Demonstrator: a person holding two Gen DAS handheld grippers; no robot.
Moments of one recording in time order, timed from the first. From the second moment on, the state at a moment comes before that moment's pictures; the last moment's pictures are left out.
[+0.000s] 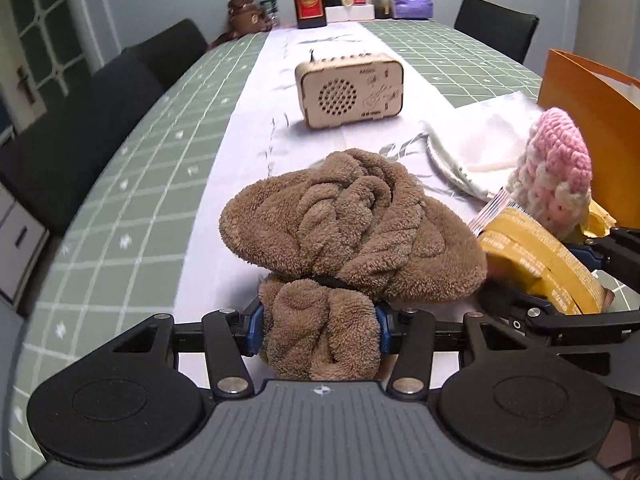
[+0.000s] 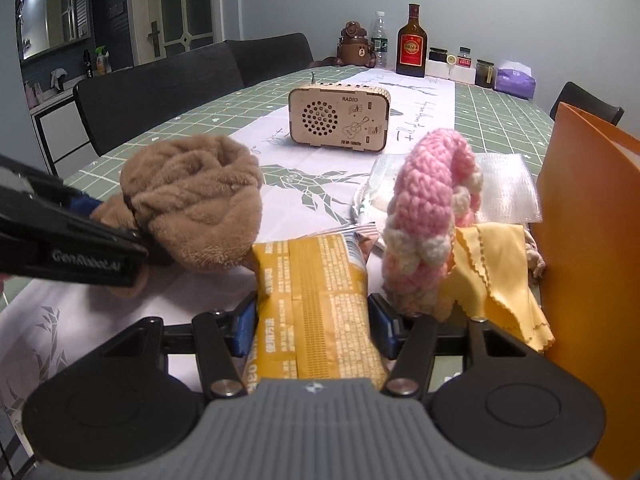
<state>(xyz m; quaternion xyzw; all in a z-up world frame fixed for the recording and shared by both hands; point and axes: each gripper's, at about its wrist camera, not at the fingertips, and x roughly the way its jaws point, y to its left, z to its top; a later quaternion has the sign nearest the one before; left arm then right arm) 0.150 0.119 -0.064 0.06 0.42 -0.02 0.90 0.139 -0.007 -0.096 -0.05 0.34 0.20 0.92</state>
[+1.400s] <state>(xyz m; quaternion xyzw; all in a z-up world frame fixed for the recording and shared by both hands) 0.083 0.117 0.000 0.02 0.29 -0.02 0.96 0.083 -0.027 -0.050 0.00 0.25 0.22 0.94</state>
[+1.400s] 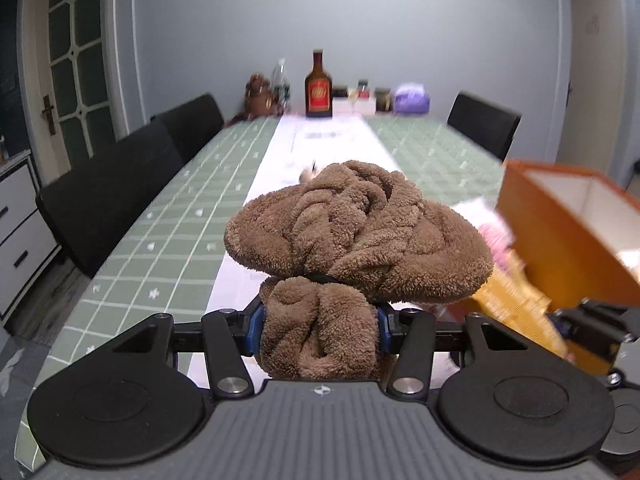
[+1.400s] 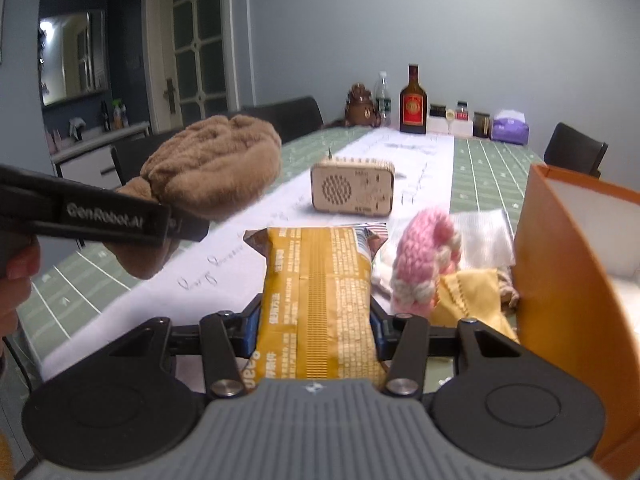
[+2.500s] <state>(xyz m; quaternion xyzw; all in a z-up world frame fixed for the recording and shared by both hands) 0.127 -0.047 0.058 0.02 0.22 -0.18 0.96 0.019 -0.236 0.045 0.01 0.09 0.00 1.00</state>
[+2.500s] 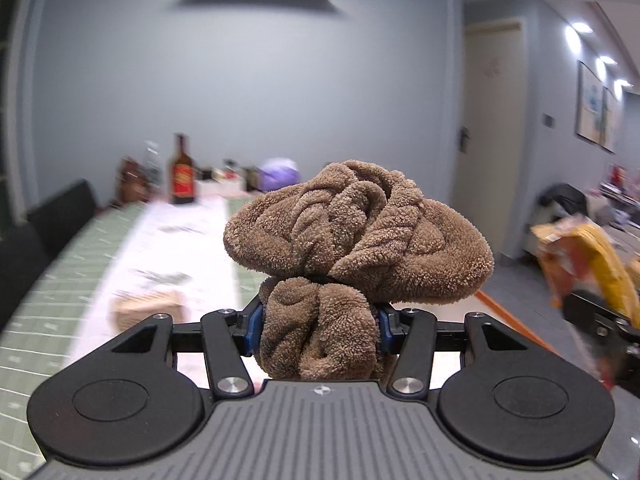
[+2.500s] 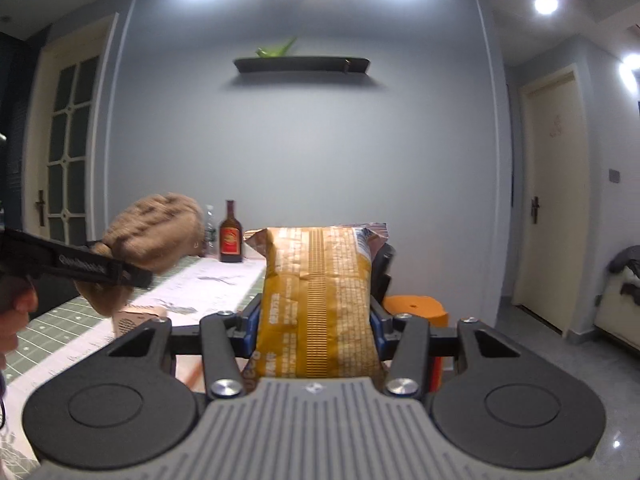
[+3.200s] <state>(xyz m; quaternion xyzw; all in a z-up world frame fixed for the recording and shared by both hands) 0.204 -0.155 -0.009 0.03 0.37 -0.09 0.92 0.123 -0.296 0.035 0.06 0.21 0.01 0.98</state>
